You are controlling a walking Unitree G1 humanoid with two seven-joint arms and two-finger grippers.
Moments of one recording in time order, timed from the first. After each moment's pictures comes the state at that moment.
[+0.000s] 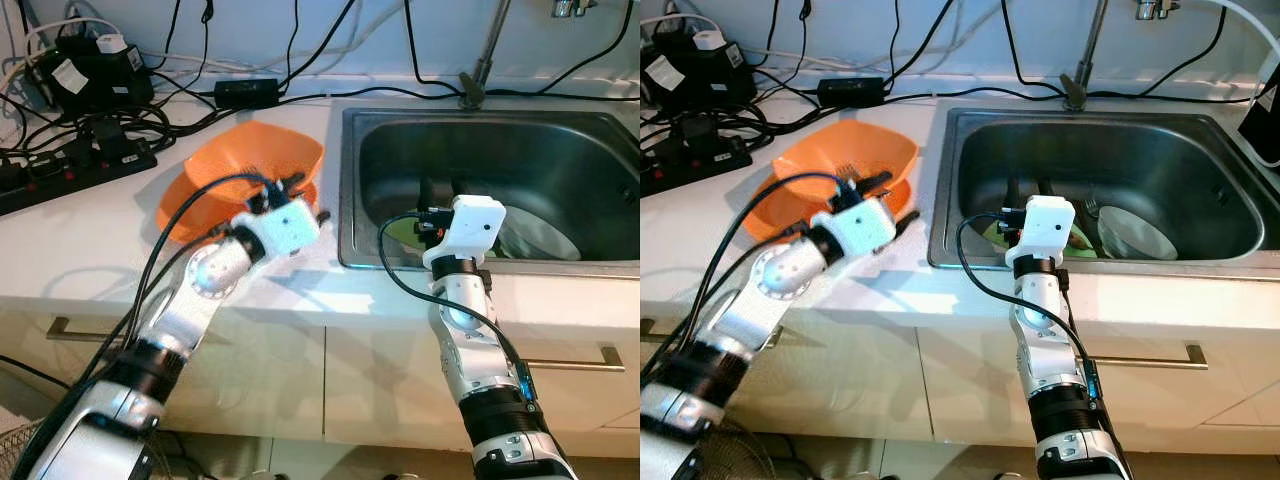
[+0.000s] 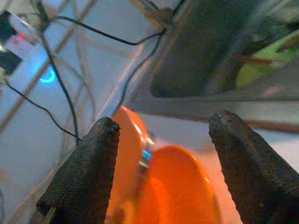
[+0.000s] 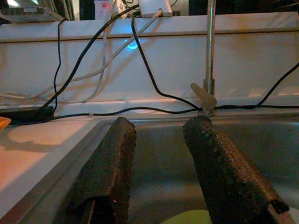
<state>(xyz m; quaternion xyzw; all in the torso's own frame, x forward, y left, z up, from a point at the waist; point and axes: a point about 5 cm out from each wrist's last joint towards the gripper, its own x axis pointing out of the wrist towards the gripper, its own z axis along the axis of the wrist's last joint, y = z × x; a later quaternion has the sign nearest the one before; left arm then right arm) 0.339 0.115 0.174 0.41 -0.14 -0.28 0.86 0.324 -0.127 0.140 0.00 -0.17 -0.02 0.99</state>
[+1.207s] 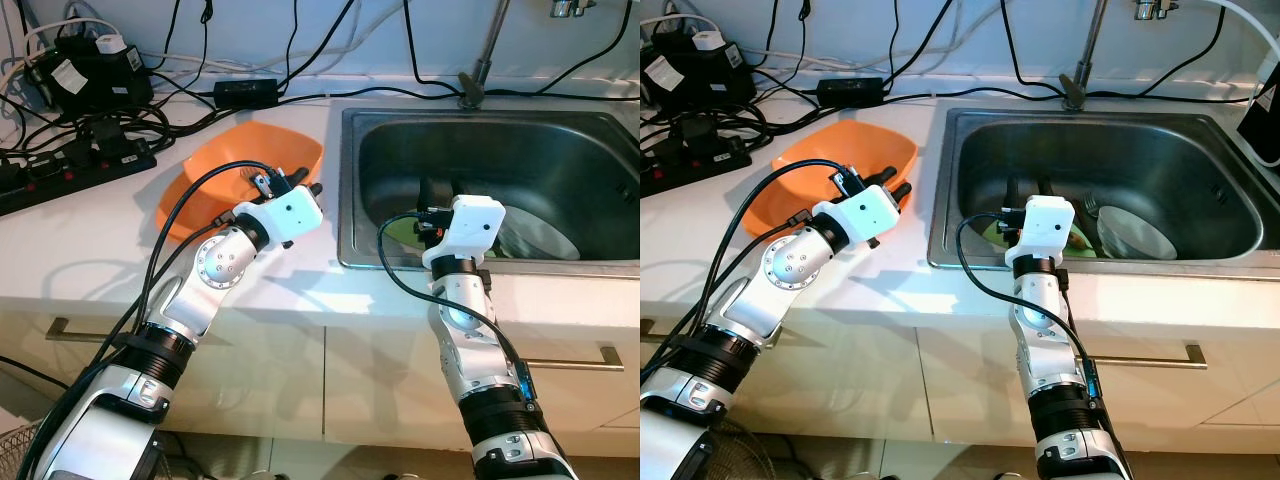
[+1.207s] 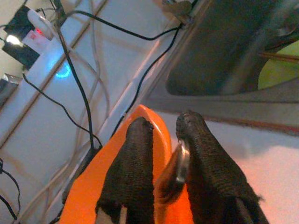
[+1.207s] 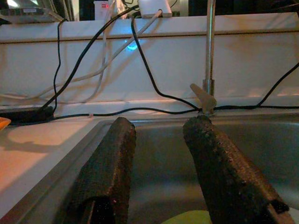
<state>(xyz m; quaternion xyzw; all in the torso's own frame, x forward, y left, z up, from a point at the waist) 0.350 0.115 0.173 0.41 -0.14 -0.26 0.86 0.324 -0.127 0.140 0.00 -0.17 -0.02 0.99</state>
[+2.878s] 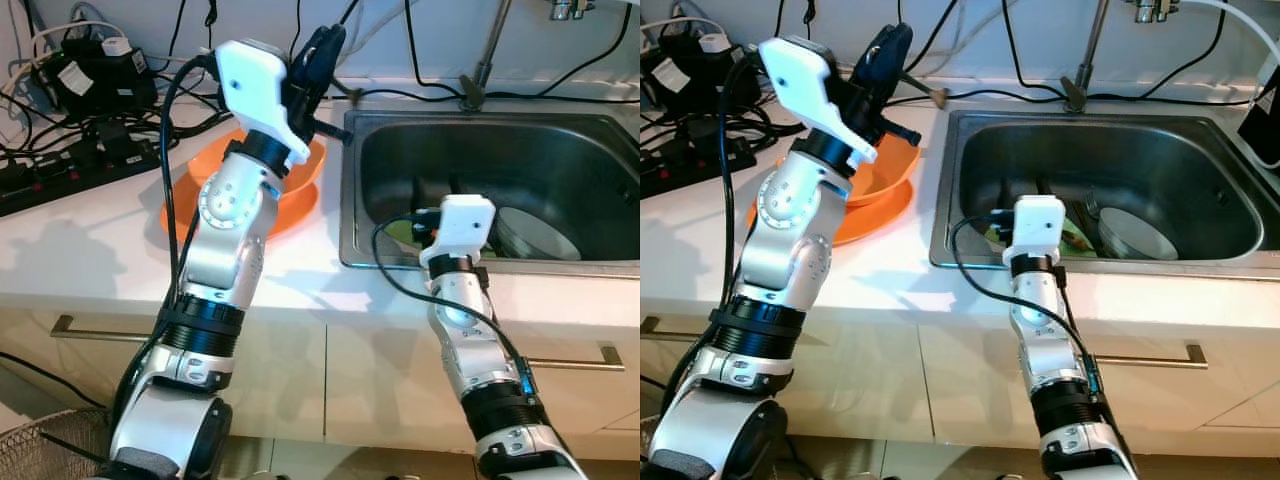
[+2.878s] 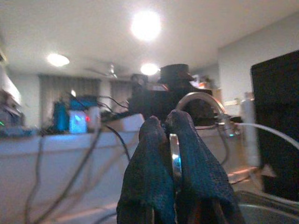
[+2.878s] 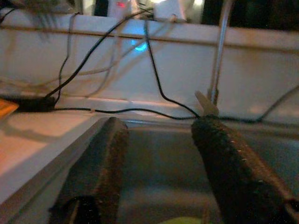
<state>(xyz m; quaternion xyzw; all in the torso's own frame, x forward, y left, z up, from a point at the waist) 0.341 0.078 0.283 -0.07 -0.30 -0.28 0.91 0.328 -0.124 0.138 -0.08 -0.17 -0.01 0.98</state>
